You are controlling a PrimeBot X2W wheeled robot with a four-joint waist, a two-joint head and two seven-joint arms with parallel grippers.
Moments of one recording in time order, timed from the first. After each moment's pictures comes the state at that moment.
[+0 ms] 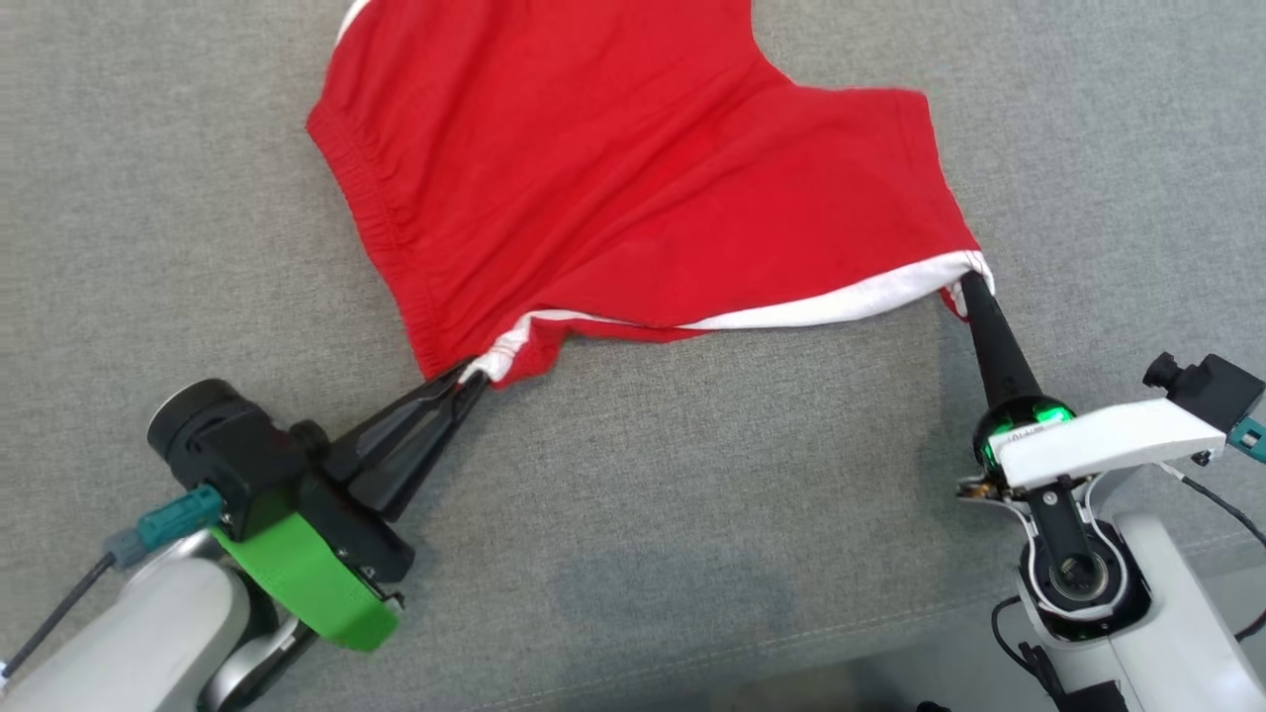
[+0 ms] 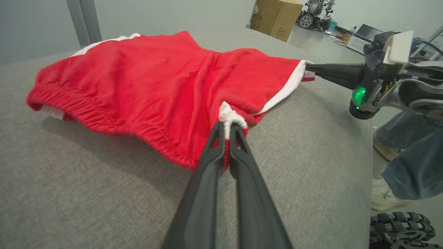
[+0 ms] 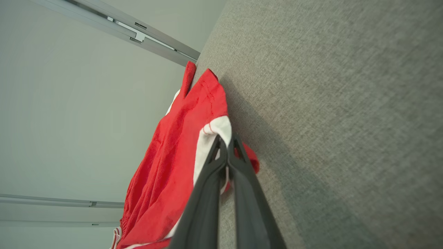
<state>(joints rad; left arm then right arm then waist) -0.43 0.62 -0.82 -0.10 -0.71 -0.12 -0.26 -0.14 -0.08 0.20 0.01 1.14 0.01 -0.10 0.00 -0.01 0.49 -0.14</state>
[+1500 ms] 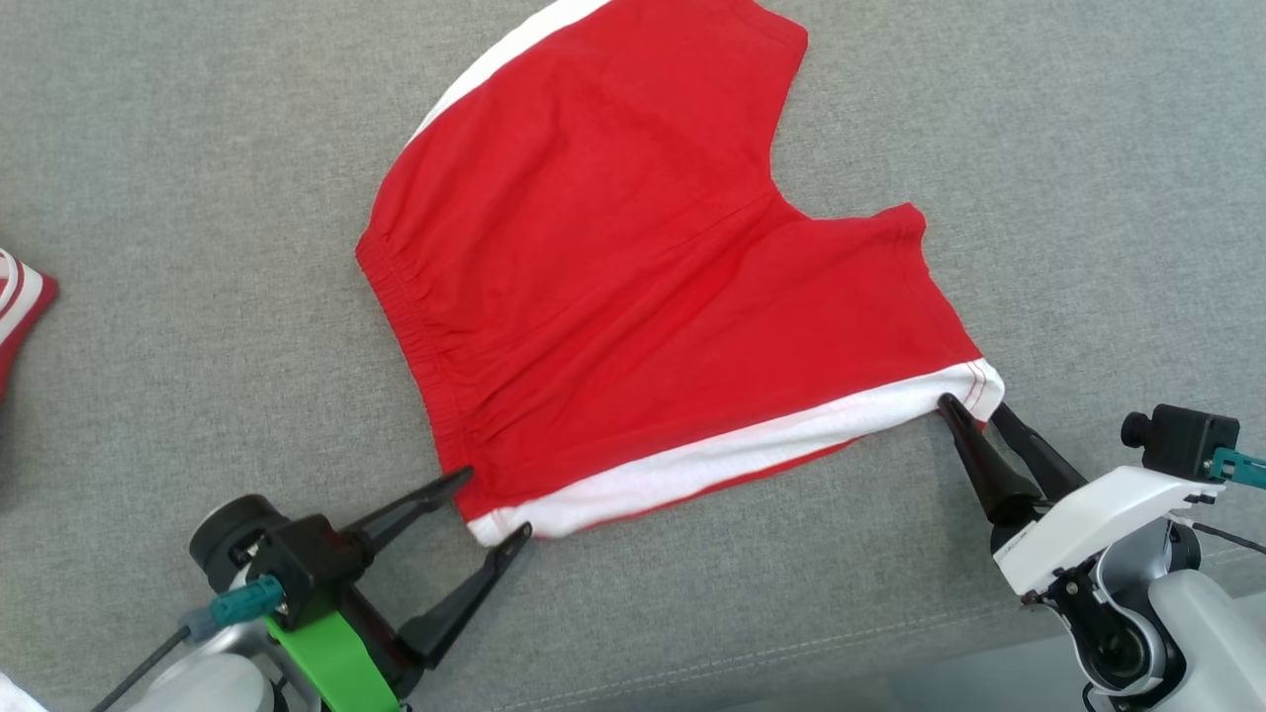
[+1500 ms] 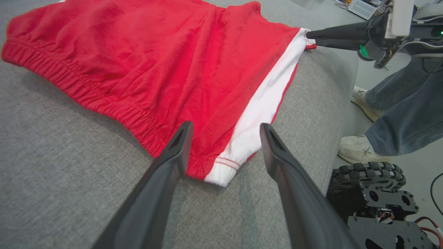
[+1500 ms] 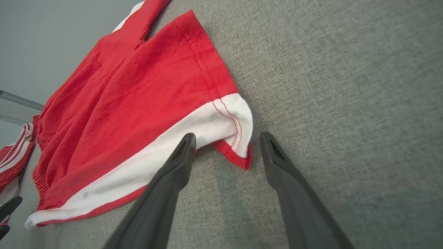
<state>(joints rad) -0.35 0.65 -0.94 -0.05 -0.69 -0.12 -0.26 -0.04 -0.32 0.32 0.09 0.89 0.02 0.01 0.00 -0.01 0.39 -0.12</state>
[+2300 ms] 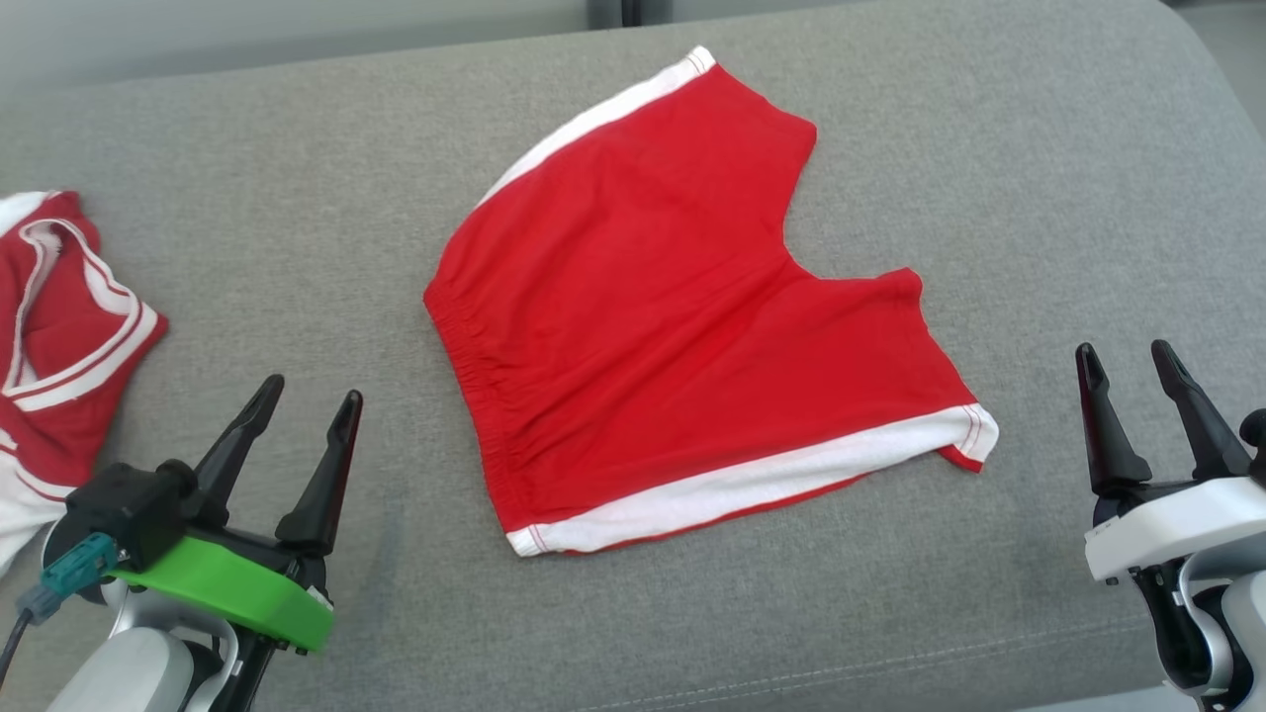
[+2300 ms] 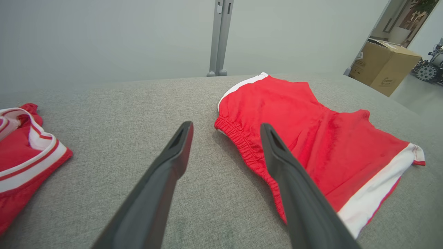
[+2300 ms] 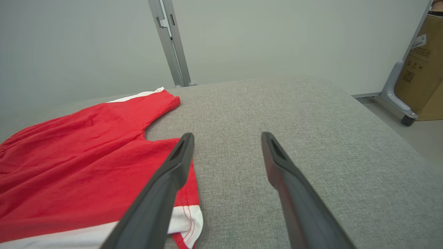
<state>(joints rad) -0.17 0.50 -0.50 0.02 -0.73 0.00 -0.26 0.00 -0.42 0.24 0.05 0.55 -0.11 -0.24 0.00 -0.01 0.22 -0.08</state>
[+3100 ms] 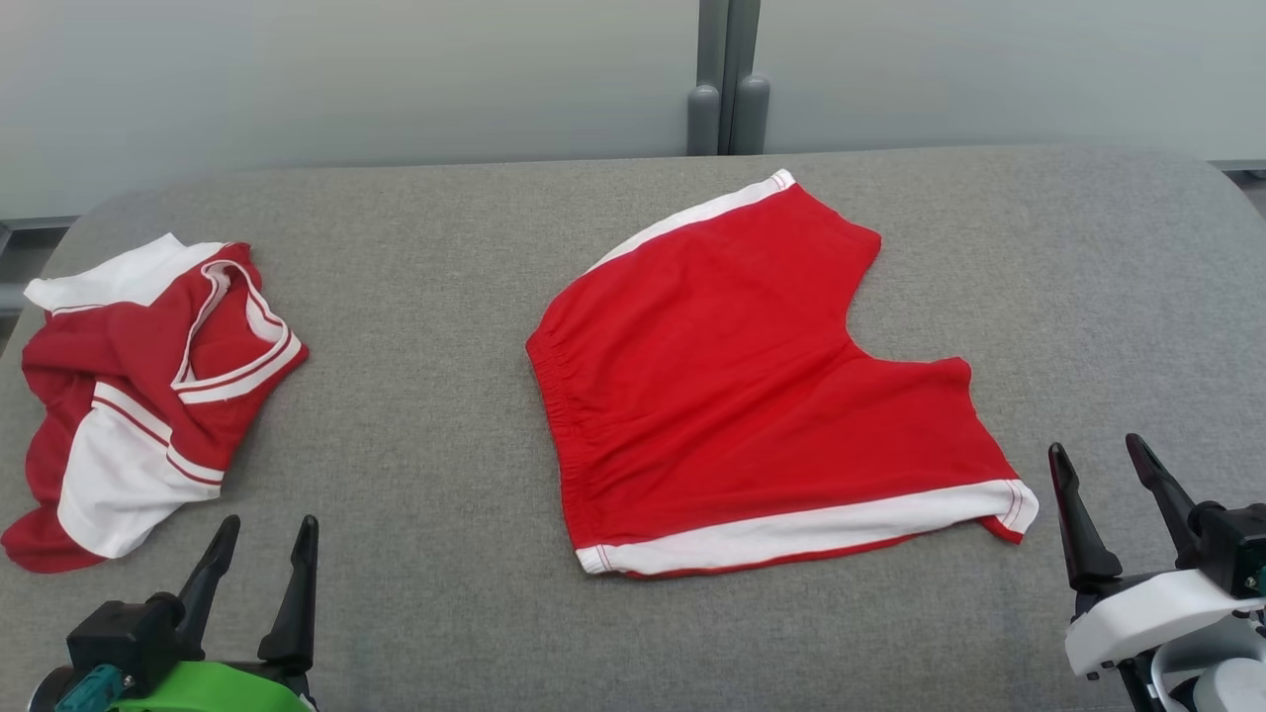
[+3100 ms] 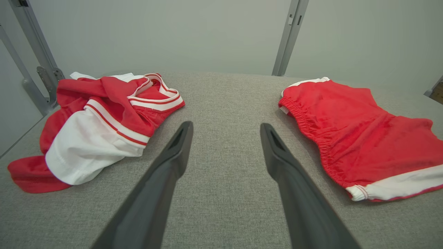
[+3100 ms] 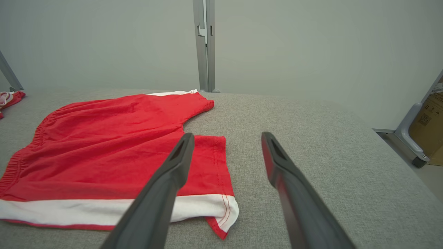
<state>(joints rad) 0.09 0.38 -0.32 0.05 -0.62 0.08 -0.26 0.13 -0.38 0.24 0.06 0.38 -0.12 -0.25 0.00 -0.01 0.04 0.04</state>
